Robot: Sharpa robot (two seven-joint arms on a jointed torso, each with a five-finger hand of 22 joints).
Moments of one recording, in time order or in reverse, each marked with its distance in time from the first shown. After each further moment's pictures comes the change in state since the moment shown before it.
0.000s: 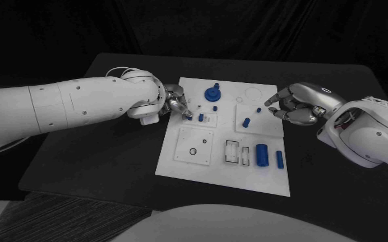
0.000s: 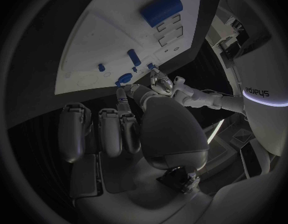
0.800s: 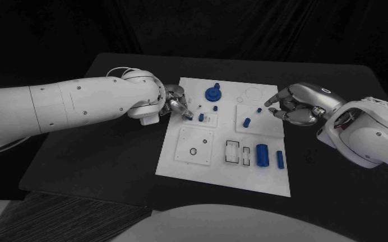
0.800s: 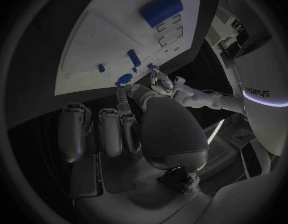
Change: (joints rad) left arm -0.001 0.001 0.000 0.001 -0.001 0.005 -0.002; left_hand -0.002 0.000 -0.002 -0.002 0.009 0.008 0.000 0.002 -0.001 0.000 0.000 0.000 0.000 0.000 0.000 0.000 0.000 0.000 0.000 0.000 0.000 0.000; right arm -0.001 0.003 0.000 -0.002 0.001 0.003 -0.002; right_hand 0.000 0.000 0.000 0.000 0.000 0.000 0.000 0.000 0.000 0.000 0.000 -0.004 0.000 0.000 0.000 0.000 0.000 0.000 0.000 0.000 0.000 0.000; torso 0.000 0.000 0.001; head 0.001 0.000
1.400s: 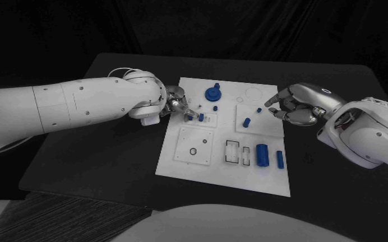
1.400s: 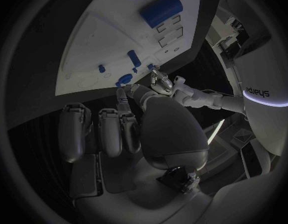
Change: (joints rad) left arm -0.004 0.010 -0.002 -0.011 0.000 0.010 -0.009; left_hand -0.135 0.055 -0.198 0.093 -0.389 0.029 -0.010 -0.021 -0.052 0.001 0.001 0.000 0.000 0.000 0.000 0.000 0.000 0.000 0.000 0.000 -0.008 0.000; right arm 0.000 0.000 0.000 0.000 0.000 0.001 -0.001; right_hand 0.000 0.000 0.000 0.000 0.000 0.000 0.000 0.000 0.000 0.000 0.000 0.000 0.000 0.000 0.000 0.000 0.000 0.000 0.000 0.000 0.000 0.001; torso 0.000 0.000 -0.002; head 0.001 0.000
